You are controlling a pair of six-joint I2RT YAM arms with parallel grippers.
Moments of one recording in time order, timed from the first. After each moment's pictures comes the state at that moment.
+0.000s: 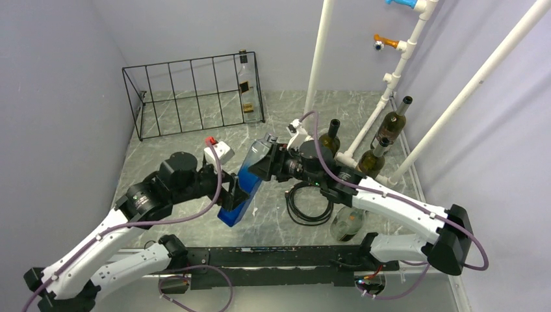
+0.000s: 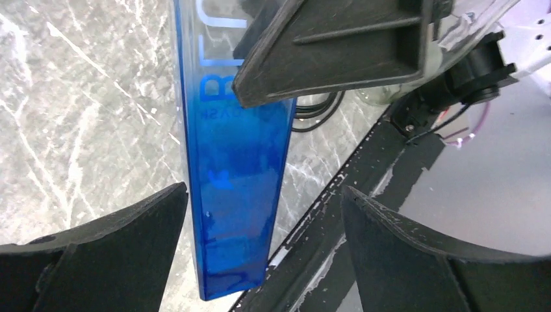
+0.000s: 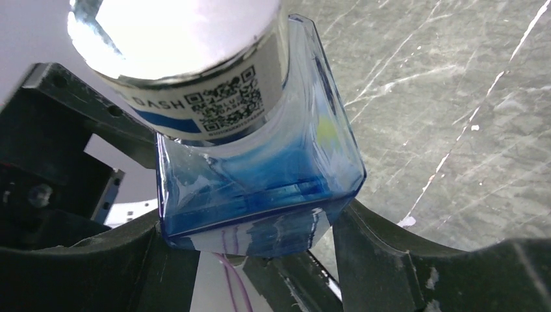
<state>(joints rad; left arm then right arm) -0.75 0.76 0.98 -0.68 0.22 -0.23 0.94 1.20 0.96 -0.05 -0.06 0.82</state>
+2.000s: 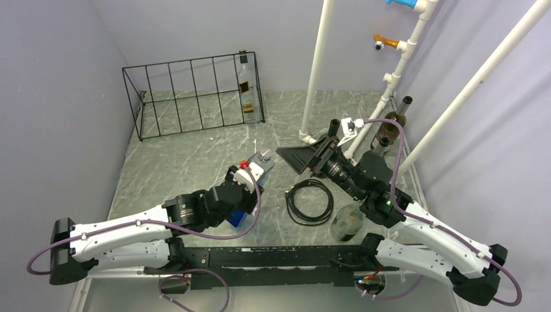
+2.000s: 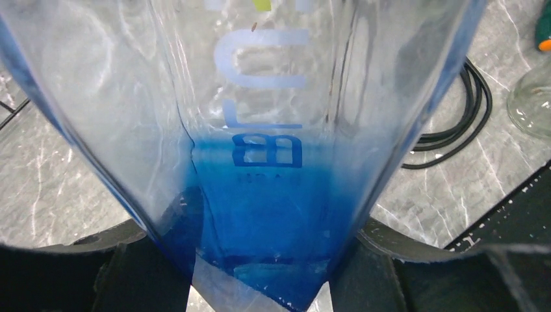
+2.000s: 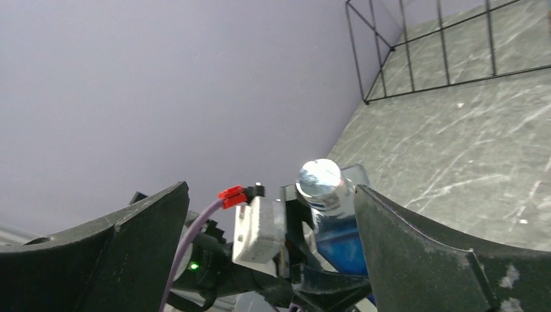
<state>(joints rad) -1.22 0.92 0.76 -0.34 -0.55 -0.18 0.94 0.80 0.87 0.09 0.08 0.91</state>
